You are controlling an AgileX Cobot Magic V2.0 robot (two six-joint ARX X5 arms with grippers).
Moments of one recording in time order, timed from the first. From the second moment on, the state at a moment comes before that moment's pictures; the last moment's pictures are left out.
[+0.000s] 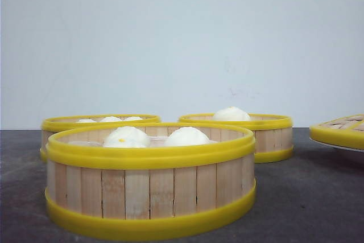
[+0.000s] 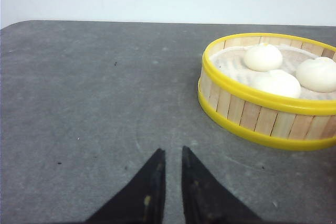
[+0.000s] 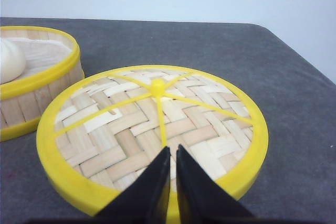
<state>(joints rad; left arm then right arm) -0.05 0.00 0.03 -0.18 -0.07 -0.02 -0.07 0.01 0.02 -0.17 0.00 0.02</state>
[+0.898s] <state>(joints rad) -0.05 0.00 0.03 -0.12 -0.03 -0.34 -0.07 0.01 0.02 -0.15 -0.09 0.47</state>
